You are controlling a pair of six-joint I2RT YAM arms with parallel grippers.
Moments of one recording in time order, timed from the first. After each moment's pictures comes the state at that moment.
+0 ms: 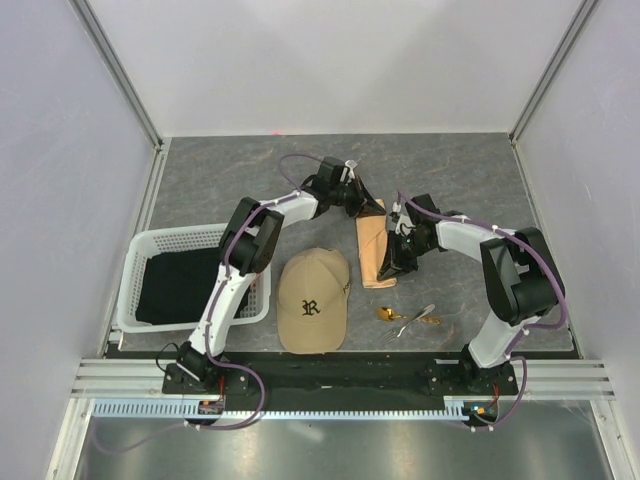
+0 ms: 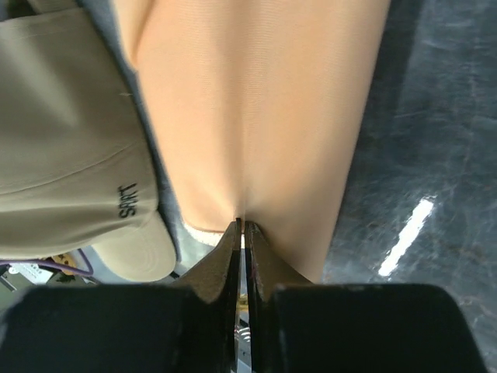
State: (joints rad) left arm -0.56 2.51 1.85 0.08 0.67 -1.08; right arm 0.30 1.72 0.96 -0.51 -0.55 0.40
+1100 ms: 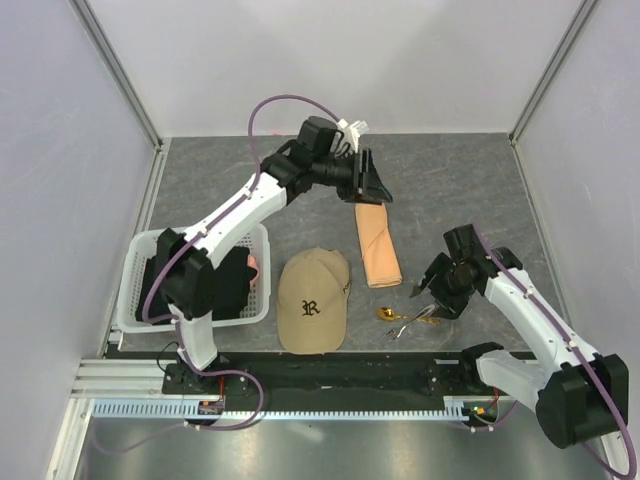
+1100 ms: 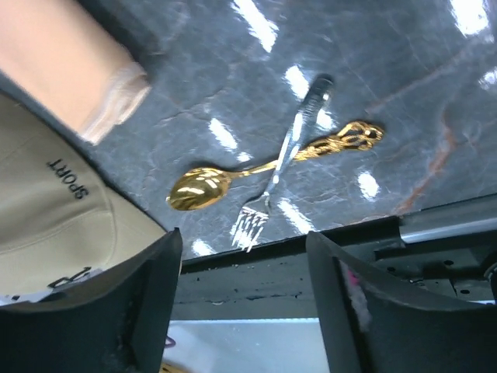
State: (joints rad) left arm -0.63 1.90 1.80 -0.43 0.68 -0.70; right arm 0.26 1.06 0.76 -0.99 -0.15 0.98
